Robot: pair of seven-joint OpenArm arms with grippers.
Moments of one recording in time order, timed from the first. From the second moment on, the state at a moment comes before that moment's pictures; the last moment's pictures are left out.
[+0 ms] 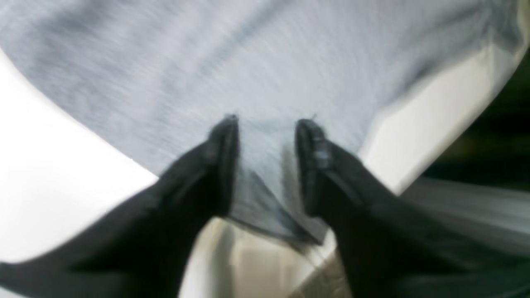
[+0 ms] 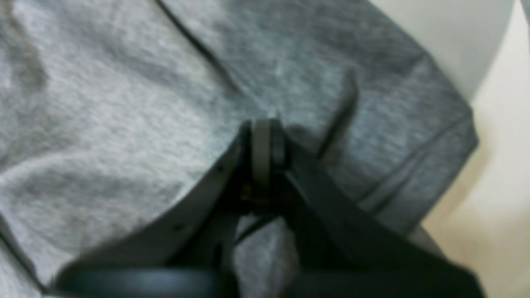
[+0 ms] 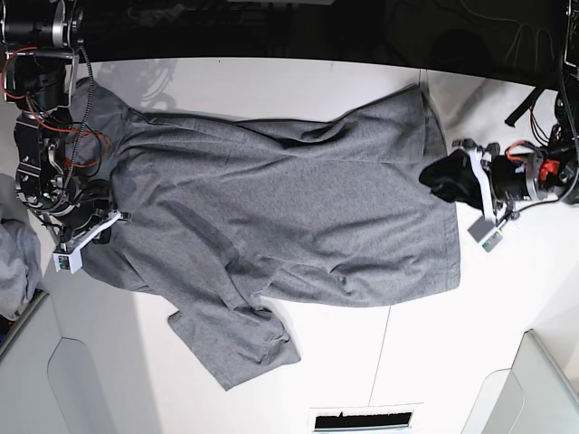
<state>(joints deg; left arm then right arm) 3.1 -38.0 3.8 83.8 -54.5 -38.0 53.2 15.5 16.4 5.9 50.1 13.1 17.8 -23.9</state>
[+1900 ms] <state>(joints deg) 23.3 -36.3 3.7 101.4 -38.3 -37.9 43.6 15.6 15.3 5.9 50.1 12.5 17.9 -23.7</state>
